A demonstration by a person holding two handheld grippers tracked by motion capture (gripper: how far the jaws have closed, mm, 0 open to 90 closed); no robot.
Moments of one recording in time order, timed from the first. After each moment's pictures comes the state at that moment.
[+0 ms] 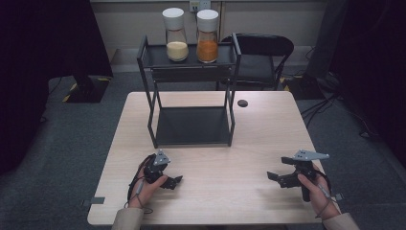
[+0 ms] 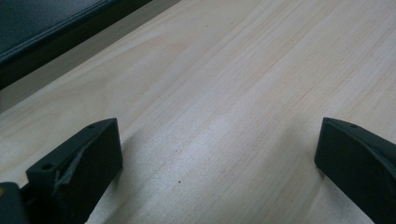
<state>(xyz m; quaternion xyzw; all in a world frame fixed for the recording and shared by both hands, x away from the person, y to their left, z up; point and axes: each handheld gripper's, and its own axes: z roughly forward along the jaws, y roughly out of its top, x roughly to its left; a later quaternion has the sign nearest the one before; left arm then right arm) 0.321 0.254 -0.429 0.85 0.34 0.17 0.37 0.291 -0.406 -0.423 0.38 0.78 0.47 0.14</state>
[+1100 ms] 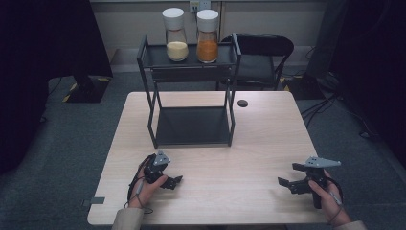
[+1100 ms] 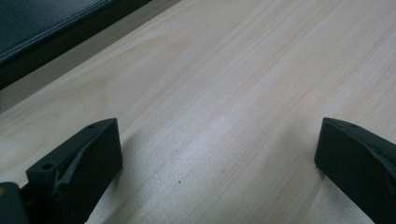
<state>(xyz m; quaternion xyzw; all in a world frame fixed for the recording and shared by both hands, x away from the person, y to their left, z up) 0.321 0.254 -0.429 0.85 0.34 0.17 0.37 0.274 -0.433 -0.434 0.40 0.78 0.46 0.14</state>
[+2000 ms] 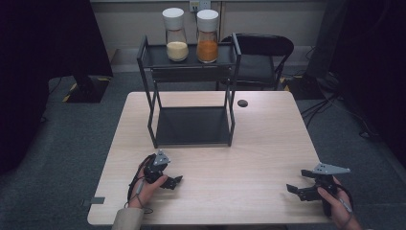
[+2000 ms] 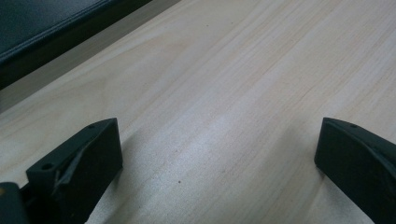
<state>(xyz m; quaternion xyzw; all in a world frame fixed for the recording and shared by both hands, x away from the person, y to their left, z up) 0.321 0.254 -0.429 0.85 0.34 0.16 0.37 0.258 -0.455 -0.440 0.41 0.79 0.43 0.15</state>
